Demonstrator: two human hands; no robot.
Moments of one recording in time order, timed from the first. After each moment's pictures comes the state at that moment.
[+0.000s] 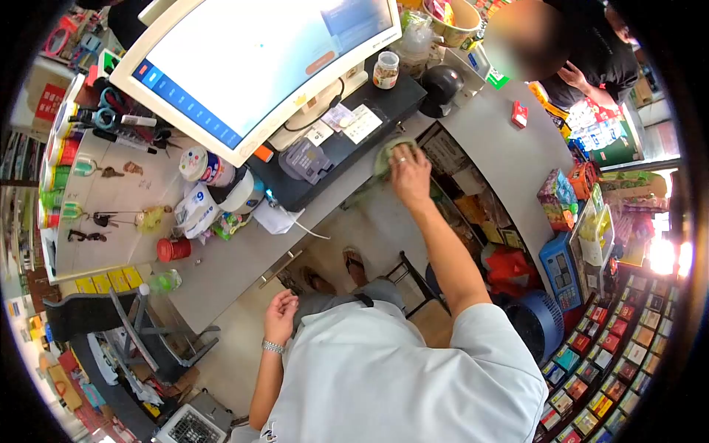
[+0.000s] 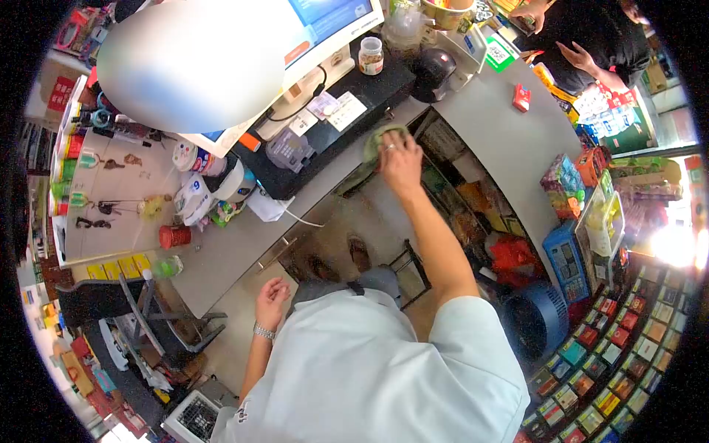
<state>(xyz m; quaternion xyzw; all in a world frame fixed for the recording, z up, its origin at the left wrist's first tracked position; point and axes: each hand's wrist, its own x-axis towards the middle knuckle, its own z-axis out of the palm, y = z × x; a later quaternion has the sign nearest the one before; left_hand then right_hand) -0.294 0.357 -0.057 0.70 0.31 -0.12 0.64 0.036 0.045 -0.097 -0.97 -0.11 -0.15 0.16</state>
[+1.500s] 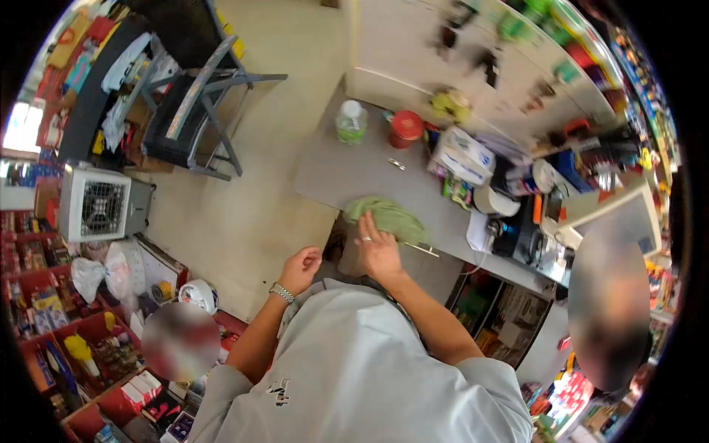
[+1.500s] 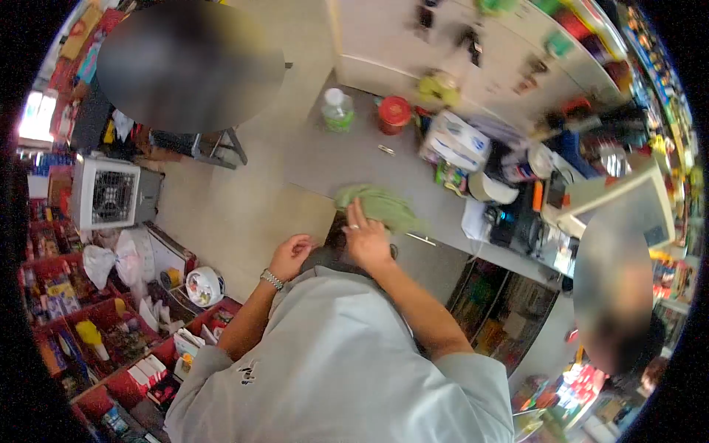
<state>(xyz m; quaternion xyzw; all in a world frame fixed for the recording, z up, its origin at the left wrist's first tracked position) -0.498 0.463 -0.099 0.65 0.49 0.13 0.58 -0.257 0.400 -0.082 -0.73 -0.66 0.06 0.16</state>
